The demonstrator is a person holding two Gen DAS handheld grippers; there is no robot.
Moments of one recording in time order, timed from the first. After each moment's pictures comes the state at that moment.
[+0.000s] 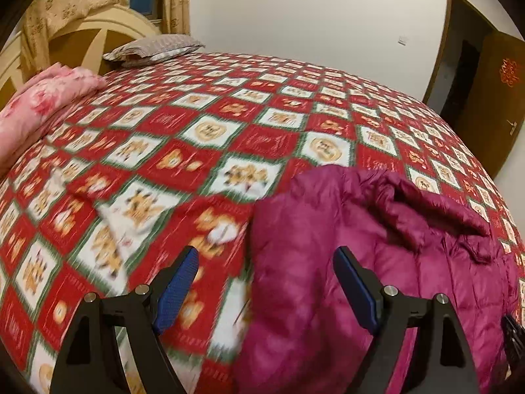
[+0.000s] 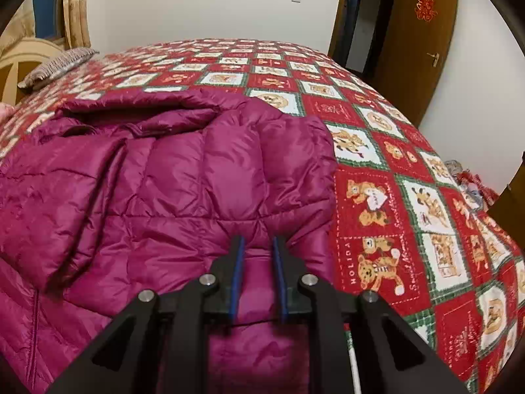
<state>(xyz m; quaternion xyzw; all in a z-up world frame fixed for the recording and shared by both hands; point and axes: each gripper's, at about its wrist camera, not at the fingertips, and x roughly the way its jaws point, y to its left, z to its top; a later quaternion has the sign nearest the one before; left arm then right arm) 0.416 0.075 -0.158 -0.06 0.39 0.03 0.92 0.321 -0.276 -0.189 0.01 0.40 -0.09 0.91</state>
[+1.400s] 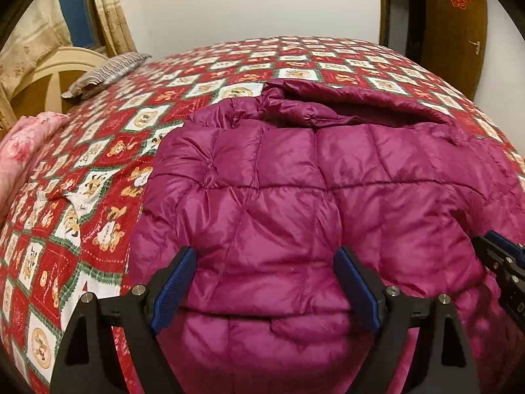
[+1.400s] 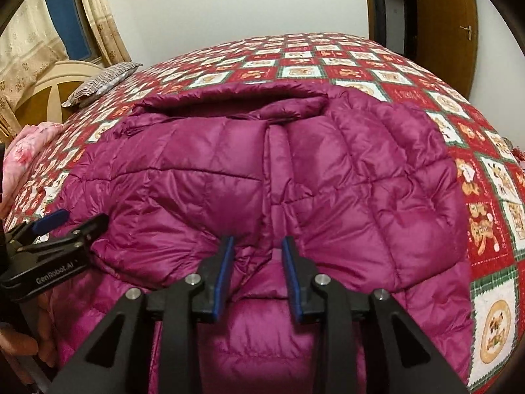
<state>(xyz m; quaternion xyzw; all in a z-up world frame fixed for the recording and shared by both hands) 0.339 -0.022 -0.179 0.05 0.42 -0.04 0.90 0.327 -0.200 -0.190 0.08 0.40 0.01 0.91</state>
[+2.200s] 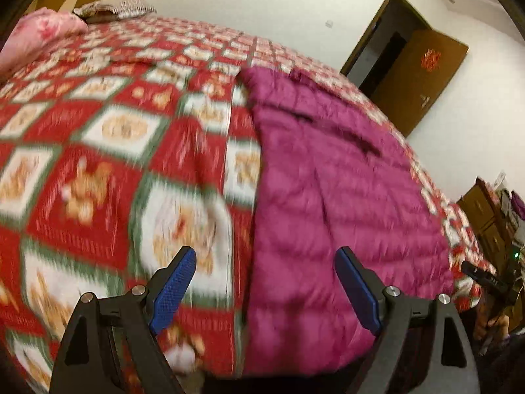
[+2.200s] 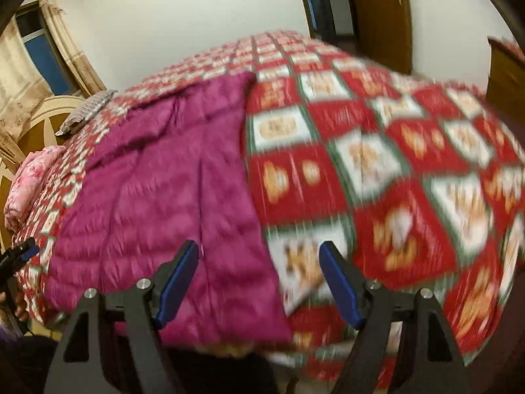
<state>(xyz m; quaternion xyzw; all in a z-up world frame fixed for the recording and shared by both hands) 0.093 0.165 -0.179 -0.13 0.43 -0.18 0.87 0.041 -0.284 -0.165 0.17 0.41 -0.04 0.89</state>
